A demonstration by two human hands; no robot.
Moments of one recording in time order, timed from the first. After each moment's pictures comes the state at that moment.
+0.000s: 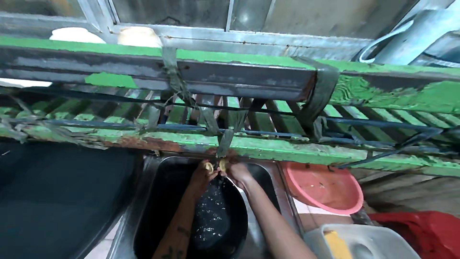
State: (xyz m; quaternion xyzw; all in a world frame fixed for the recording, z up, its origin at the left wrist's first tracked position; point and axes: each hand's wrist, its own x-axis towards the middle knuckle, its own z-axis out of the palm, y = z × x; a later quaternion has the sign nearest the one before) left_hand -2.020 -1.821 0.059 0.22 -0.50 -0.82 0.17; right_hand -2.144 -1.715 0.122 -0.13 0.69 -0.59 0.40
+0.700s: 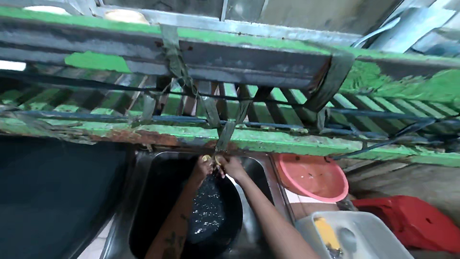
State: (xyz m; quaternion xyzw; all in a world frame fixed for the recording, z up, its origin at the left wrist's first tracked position) left_hand -2.052 -1.820 0.062 0.30 -0.55 -0.77 0.12; right_hand -2.156 -1.713 0.107 -0.26 0.79 -0.44 0.35
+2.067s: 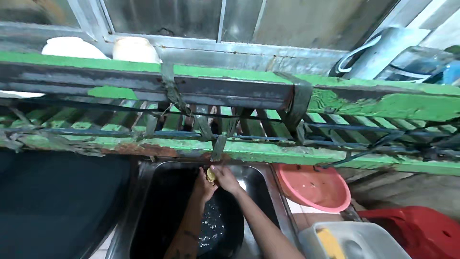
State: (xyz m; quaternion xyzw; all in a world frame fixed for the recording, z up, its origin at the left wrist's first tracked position) left_hand -2.056 -1.796 0.060 0.31 -0.29 -0.89 0.16; right_hand -2.139 -1.712 0.101 -0.37 0.78 -0.42 0.28
